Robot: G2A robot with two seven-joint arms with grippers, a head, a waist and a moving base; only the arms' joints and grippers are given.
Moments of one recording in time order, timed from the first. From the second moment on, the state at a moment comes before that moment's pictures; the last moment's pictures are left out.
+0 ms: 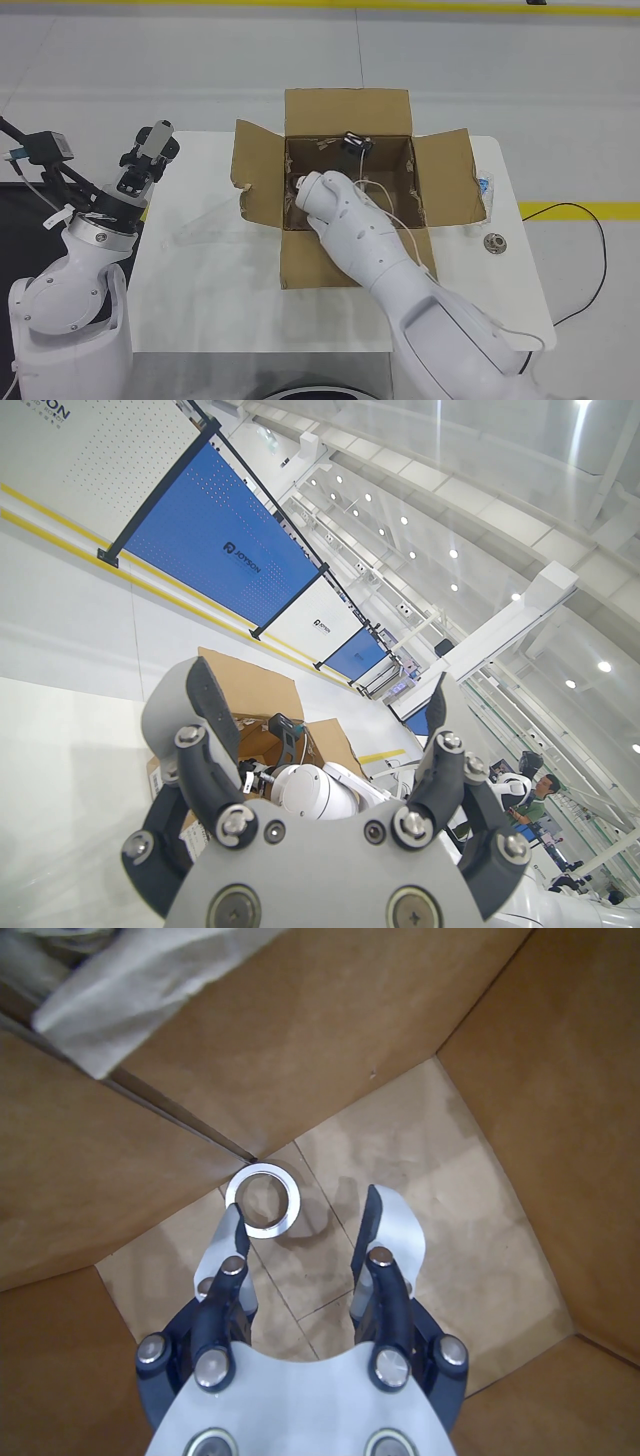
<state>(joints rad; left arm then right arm) 1.35 -1.39 -1.87 -2.11 0.19 -0.14 -0.56 -0.30 -1.92 0.83 -0.33 -0.62 0.92 0.21</state>
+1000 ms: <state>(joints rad) 1.37 -1.35 -1.83 -2.12 0.22 -0.14 -0.53 -0.26 -1.89 0.83 -0.24 -0.79 0.72 0.39</state>
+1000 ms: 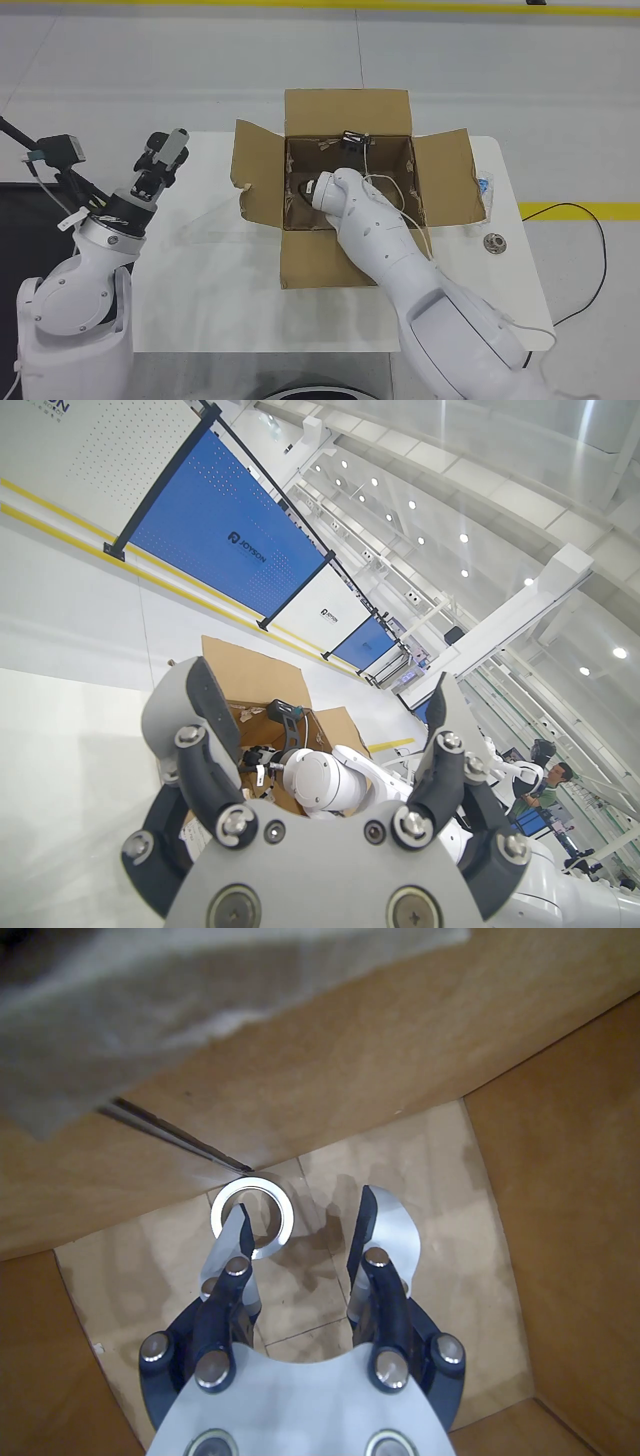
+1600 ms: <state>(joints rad) 1.38 -1.33 -1.82 -2.12 0.21 -0.14 -0.51 -0.28 -1.90 0.85 -0.24 -0.79 0.71 0.34</state>
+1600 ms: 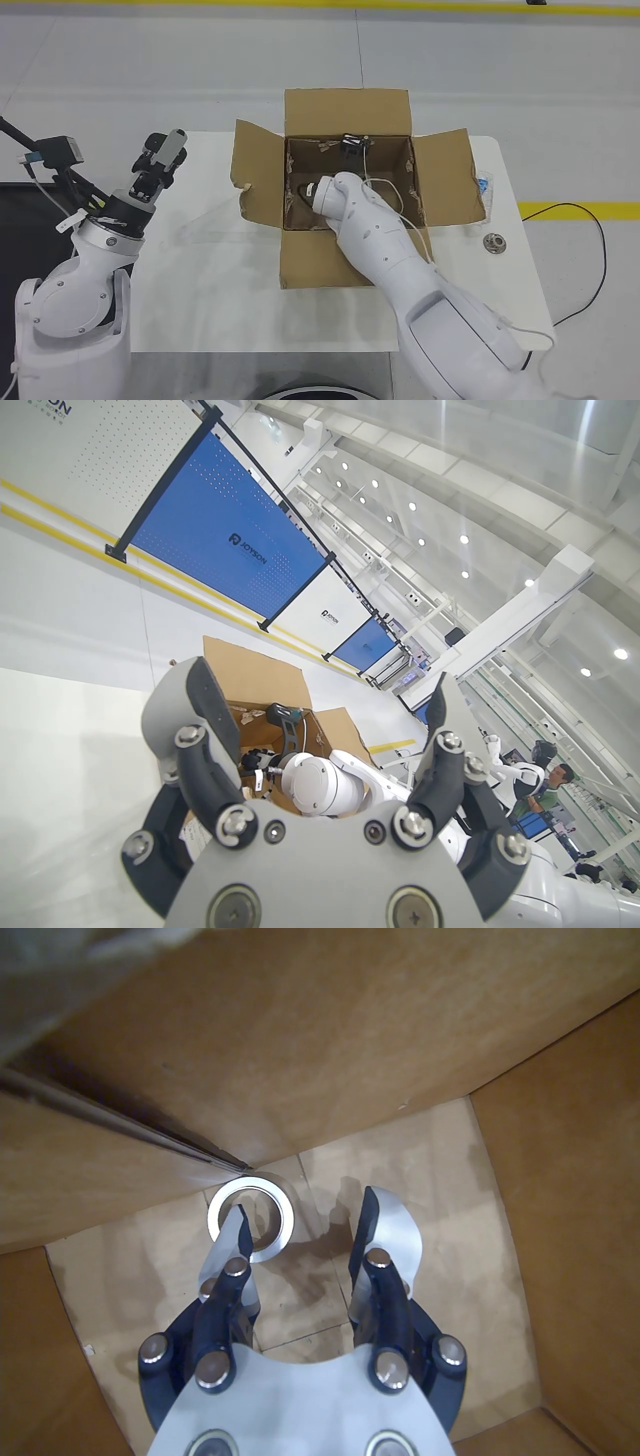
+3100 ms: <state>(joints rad) 1.41 -1.29 -1.79 -2.15 0.20 -0.13 -0.45 -0.32 -1.87 0.87 -0.36 -0.96 0.71 0.44</state>
